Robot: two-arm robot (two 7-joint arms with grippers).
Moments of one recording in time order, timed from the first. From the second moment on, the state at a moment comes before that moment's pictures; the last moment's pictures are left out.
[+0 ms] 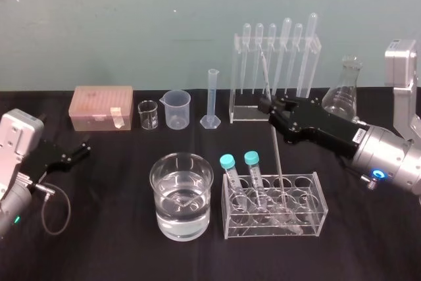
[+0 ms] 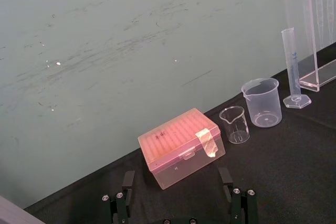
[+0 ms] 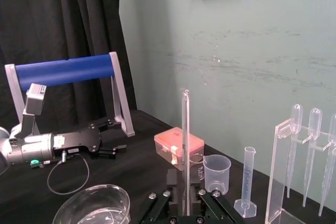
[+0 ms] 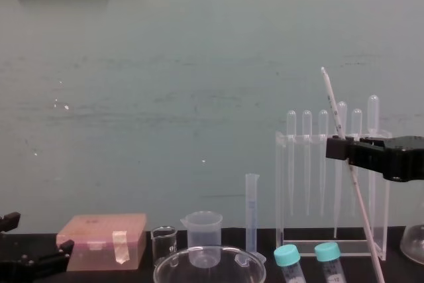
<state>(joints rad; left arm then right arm) -0.20 0.60 0.45 -1.41 -0.25 -0.12 0.03 0.31 0.63 -0.41 -1.55 0.71 0.01 0.60</state>
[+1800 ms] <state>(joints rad) -0.20 0.60 0.45 -1.41 -0.25 -0.12 0.03 0.16 0.59 -0.34 -1.50 0.40 0.12 0.05</state>
